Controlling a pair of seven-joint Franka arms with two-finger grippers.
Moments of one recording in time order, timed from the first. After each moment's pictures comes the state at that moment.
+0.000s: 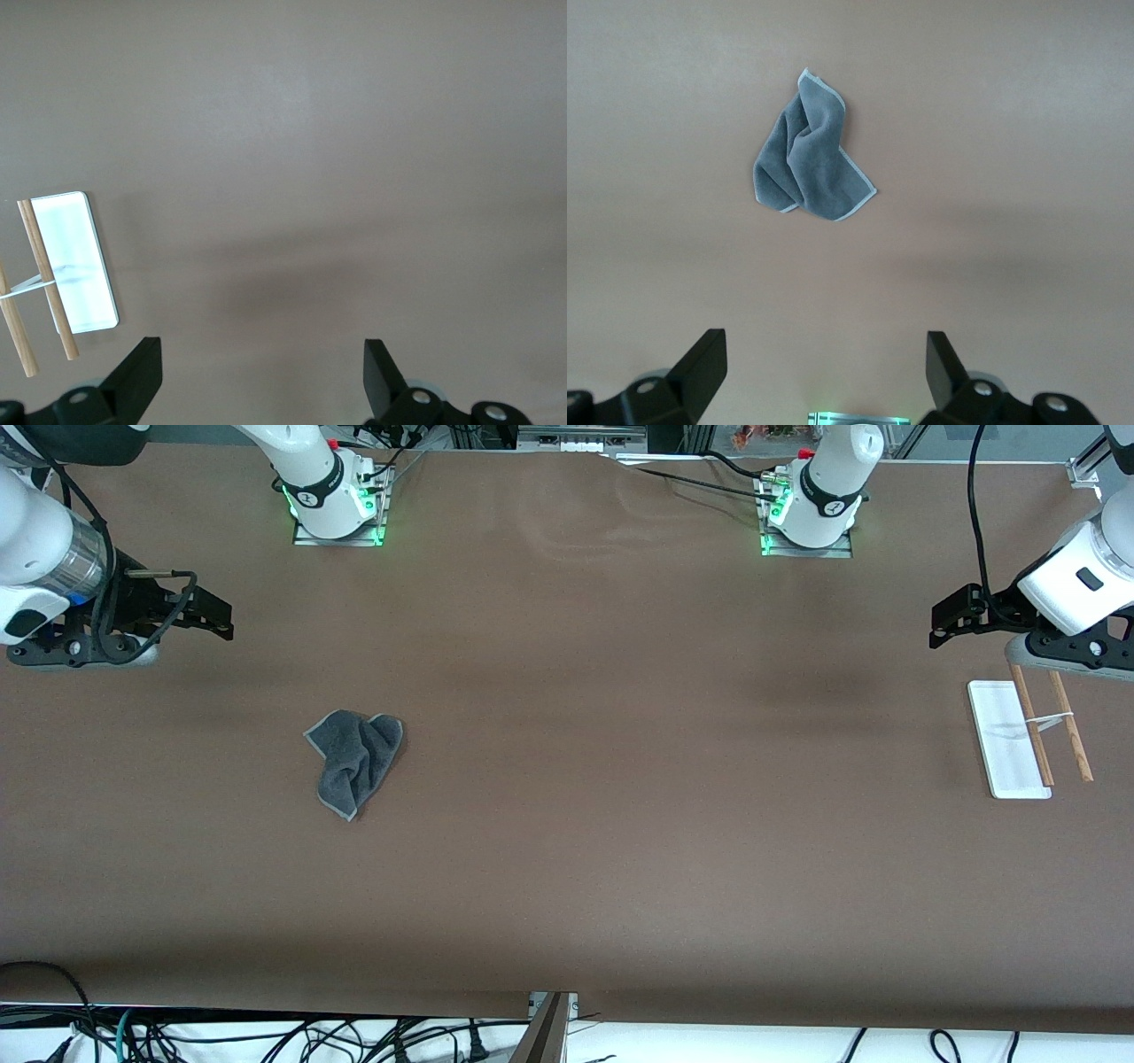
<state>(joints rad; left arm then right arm) -0.04 0.00 -0.01 -1.64 -0.01 1.57 0.09 0.16 0.00 -0.05 -1.69 0.01 1.57 0.05</state>
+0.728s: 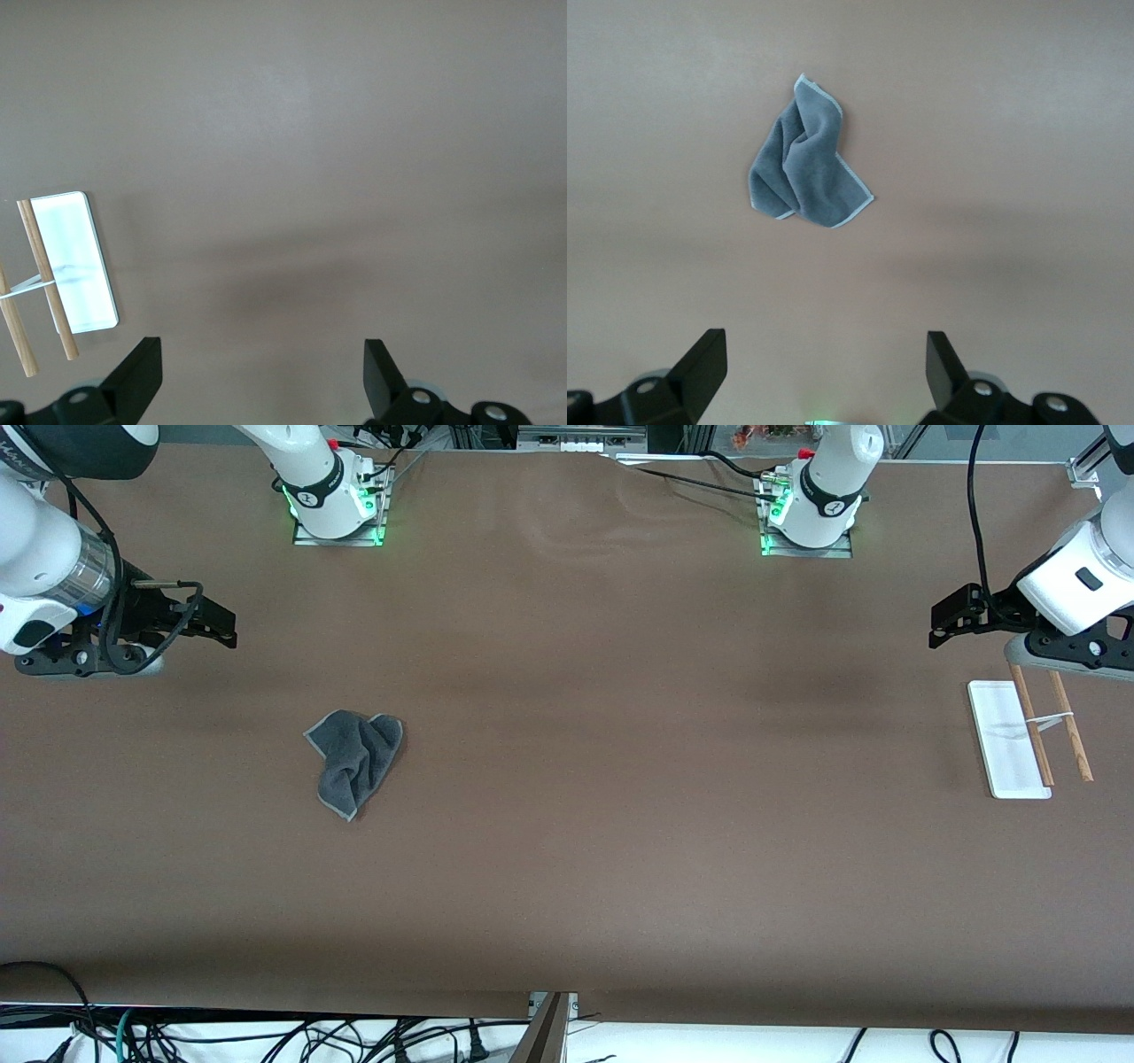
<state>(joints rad) -0.04 0.00 -0.01 -1.64 -0.01 1.57 0.09 0.16 0.01 -0.05 -1.69 -0.01 1.59 0.05</state>
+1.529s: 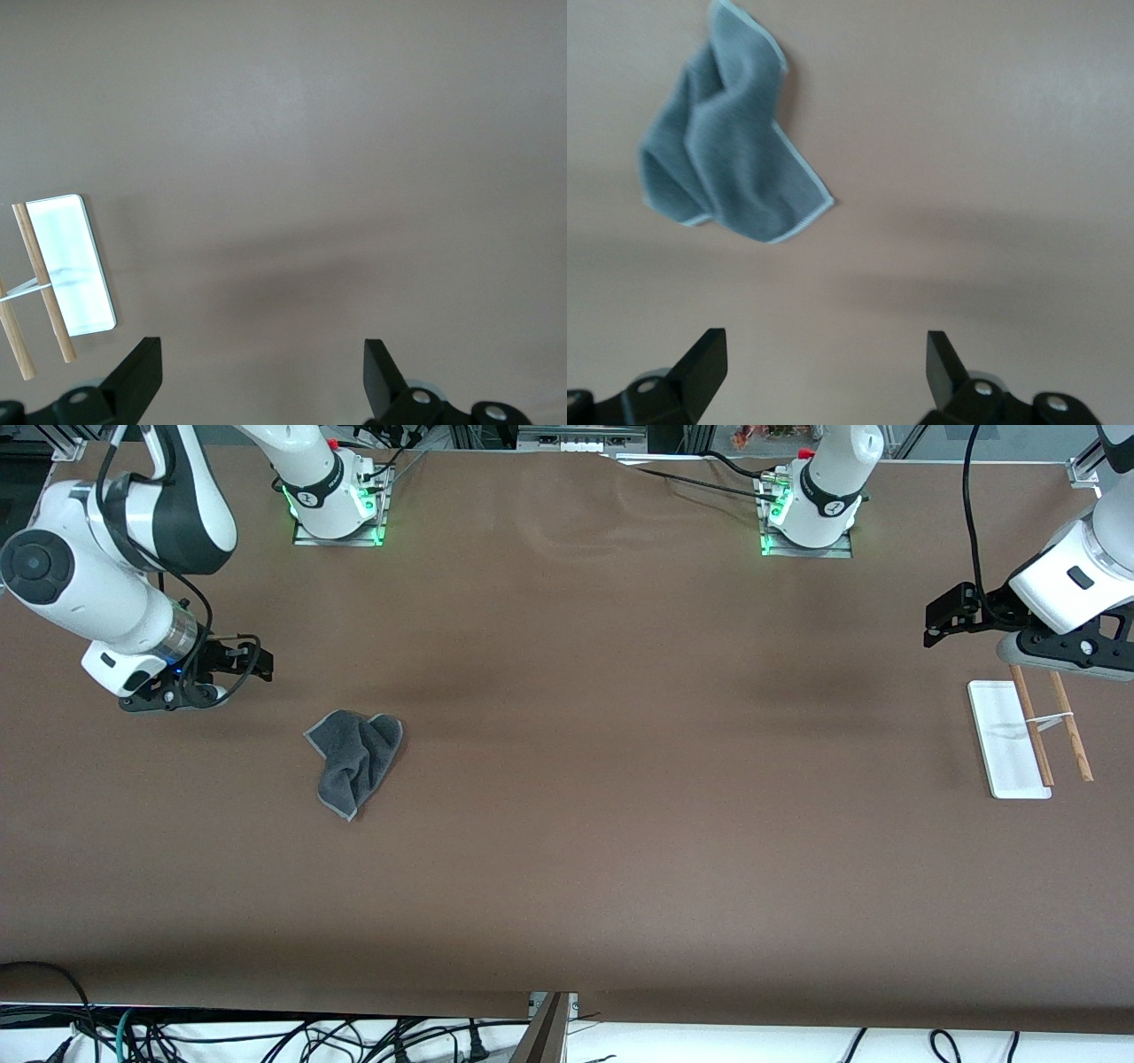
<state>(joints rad) -0.04 0.00 -0.03 -1.64 -0.01 1.57 0.09 0.16 0.00 -0.15 -2.23 -0.03 2.13 -0.09</state>
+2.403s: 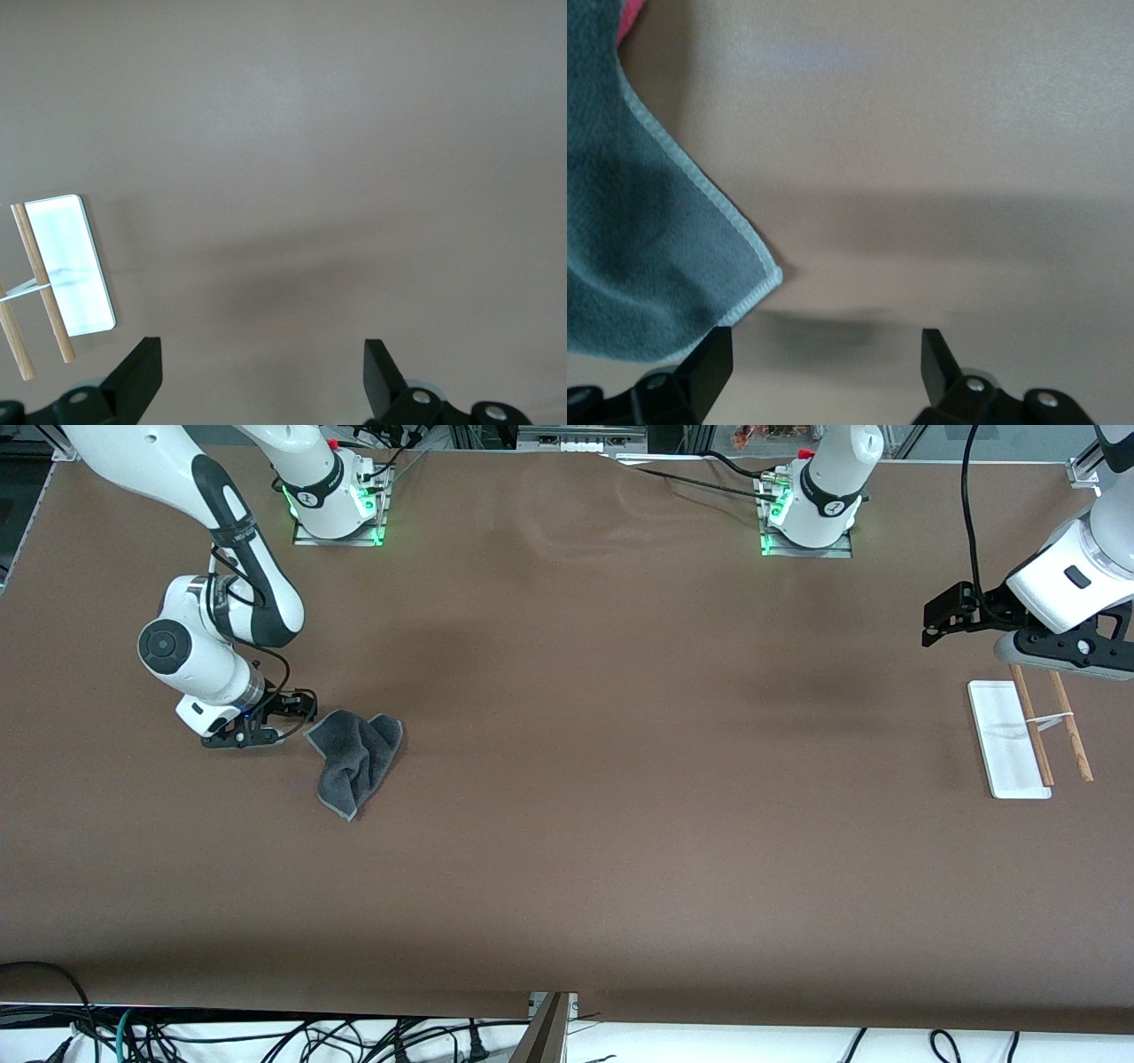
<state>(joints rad) -0.04 0.00 -0.03 -1.64 -0.01 1.57 0.09 0.16 0.33 -0.16 -2.32 0.04 2.58 -0.09</state>
